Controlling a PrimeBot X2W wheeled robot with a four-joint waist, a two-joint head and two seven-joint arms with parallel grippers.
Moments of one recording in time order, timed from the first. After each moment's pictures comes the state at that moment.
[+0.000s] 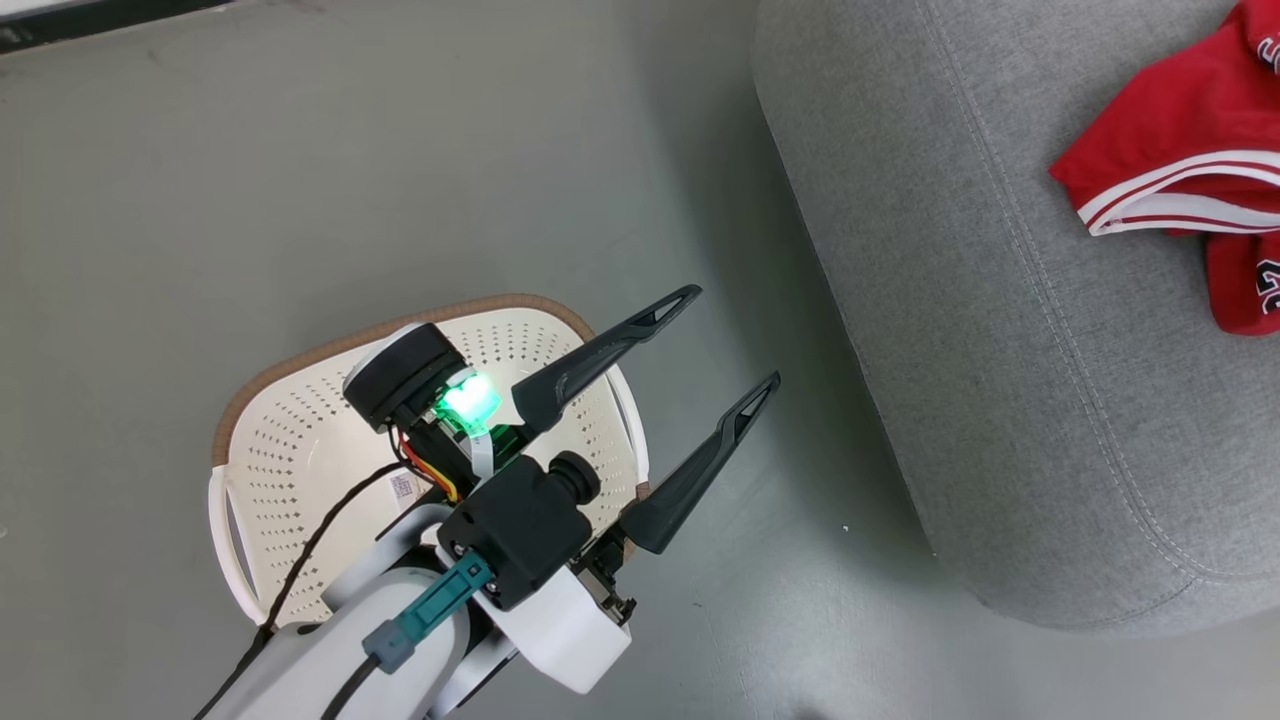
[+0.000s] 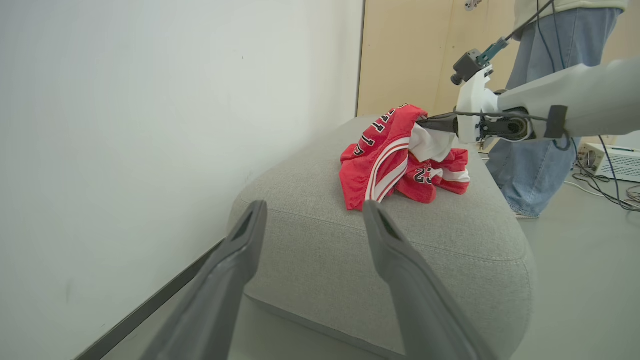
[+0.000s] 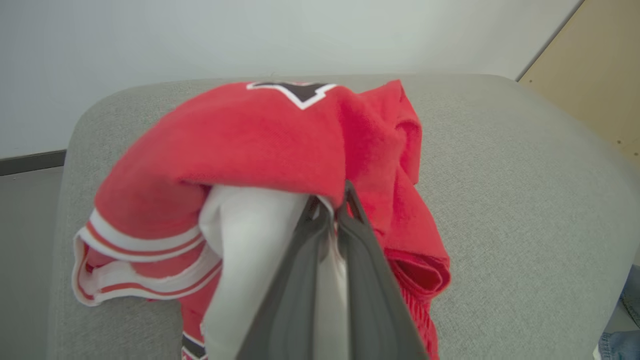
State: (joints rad) left arm -0.53 0.31 -0.69 -0.10 -0.21 -0.09 -0.14; right arm -0.72 -0.53 -0.12 0.95 0.28 0.13 -0.18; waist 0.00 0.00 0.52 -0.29
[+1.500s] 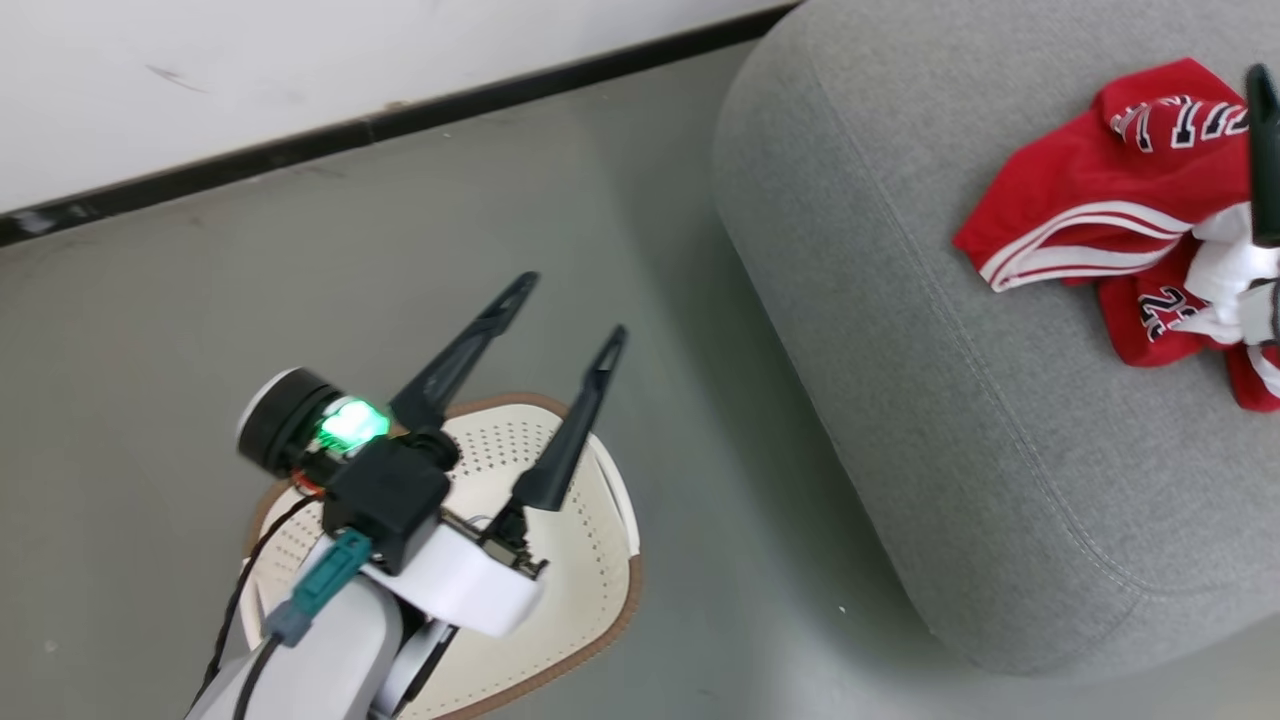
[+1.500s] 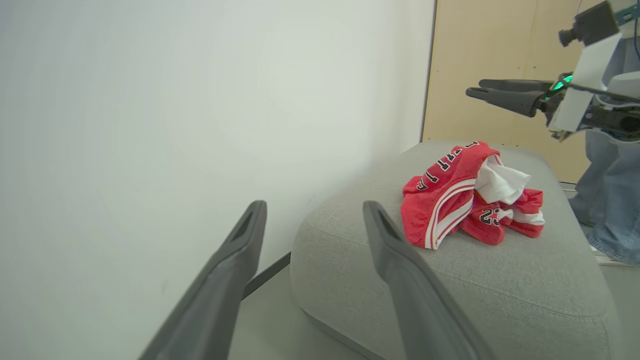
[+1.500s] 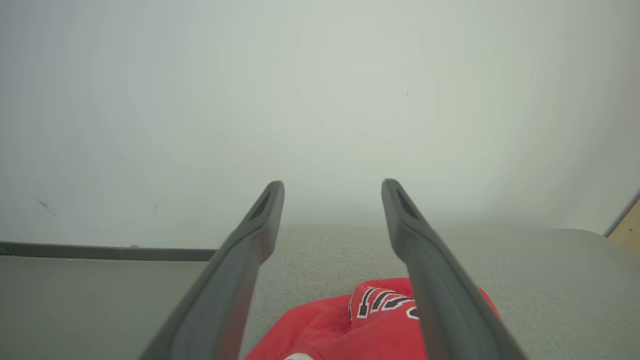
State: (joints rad) left arm -0.43 0.31 -0.55 0.02 -0.26 0.02 -0.24; right arm -0.66 -0.50 0.11 0.59 0.36 0.13 -0.24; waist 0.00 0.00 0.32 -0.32
